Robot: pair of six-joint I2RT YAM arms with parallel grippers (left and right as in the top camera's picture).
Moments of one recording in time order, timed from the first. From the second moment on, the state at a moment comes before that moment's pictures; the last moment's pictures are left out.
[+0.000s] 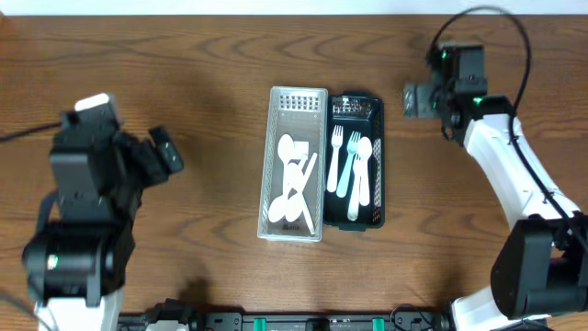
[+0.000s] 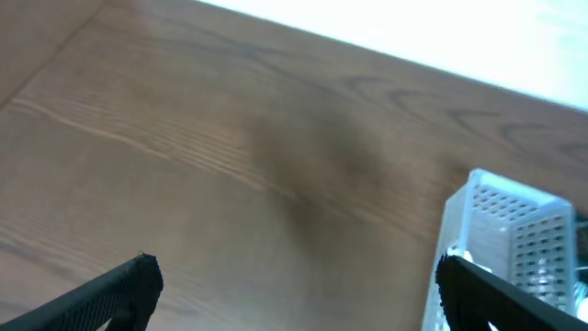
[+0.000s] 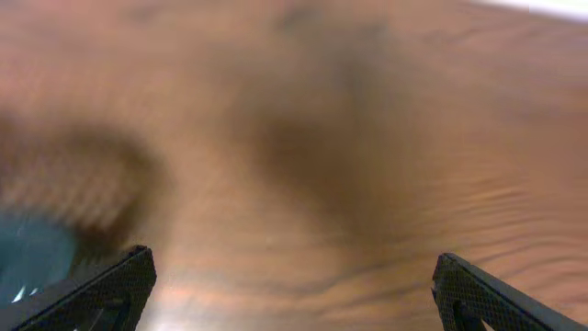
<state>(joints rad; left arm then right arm) -0.03 0.99 1.29 -0.98 -0.19 -0.26 0.08 1.71 1.31 -0.43 0.19 -0.04</state>
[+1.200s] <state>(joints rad) -0.21 0.12 0.77 -1.20 -0.25 -0.11 0.00 0.61 0.80 -1.11 0.12 0.13</state>
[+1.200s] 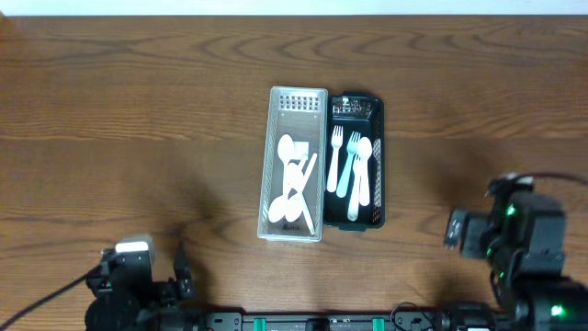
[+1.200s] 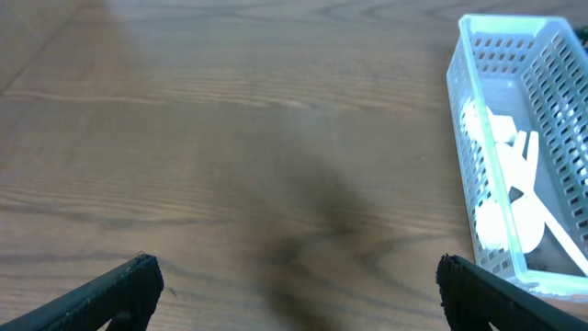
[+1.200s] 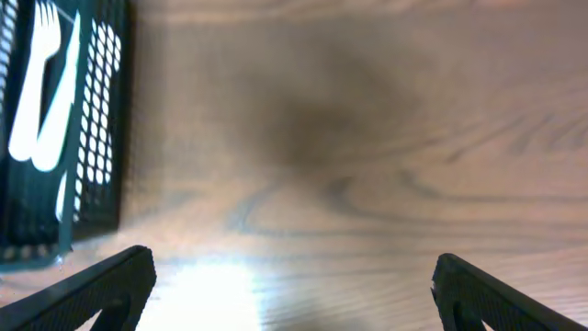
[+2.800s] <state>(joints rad) -0.21 0.12 0.48 -1.02 -0.27 -0.04 0.02 0.55 0.74 -1.09 0.12 0.18</state>
